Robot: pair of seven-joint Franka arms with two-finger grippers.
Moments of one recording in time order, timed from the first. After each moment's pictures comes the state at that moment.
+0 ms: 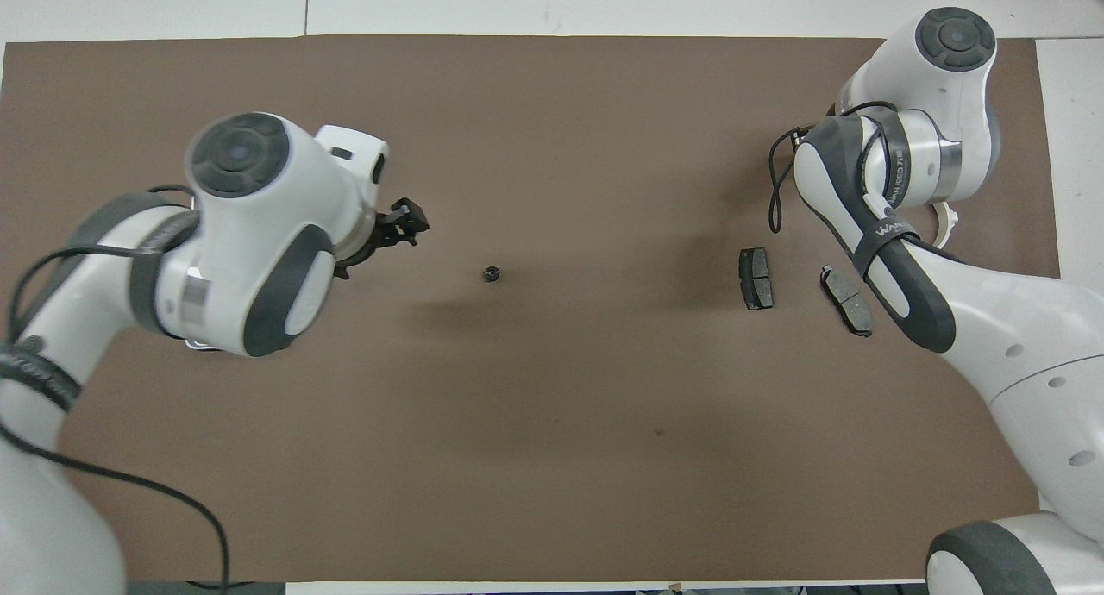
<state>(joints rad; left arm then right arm) -0.38 0.16 0.04 -1.83 -0.03 1.95 -0.70 0.02 0.72 0.00 -1.37 -0.11 2.13 -0.06</state>
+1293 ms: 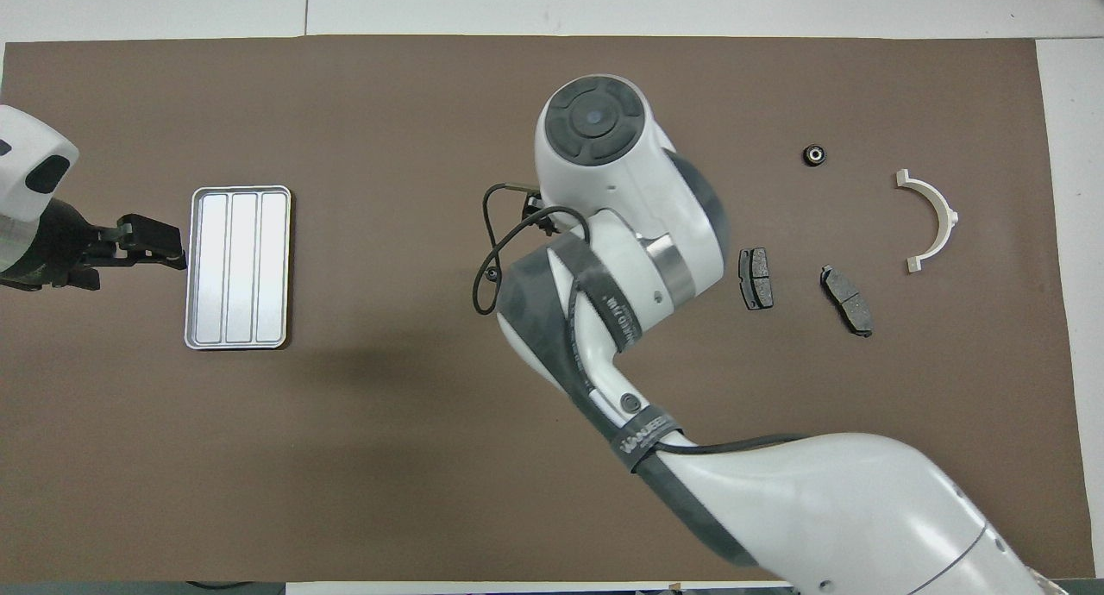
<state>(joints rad) 0.04 -0.01 -0.08 -1.78 -0.02 1.71 -0.18 0.55 0.53 0.03 -1.34 -0.05 1.83 0.90</state>
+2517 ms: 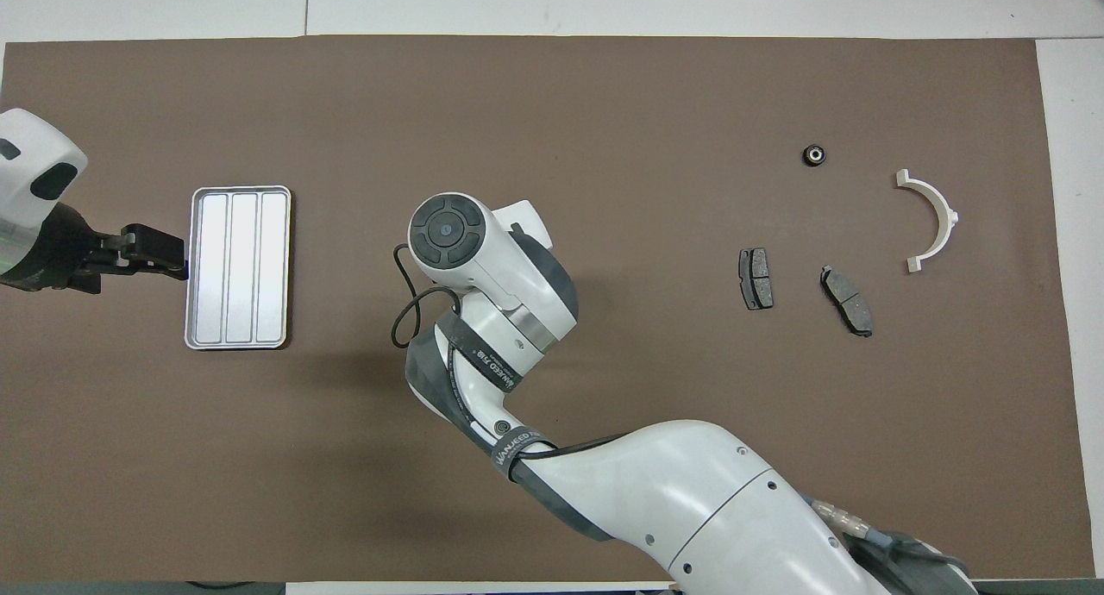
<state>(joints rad) 0.04 -0.02 -0.09 -1.79 -0.02 1.68 -0.11 0.69 0.79 0.03 -1.25 -0.07 2.04 1.05</state>
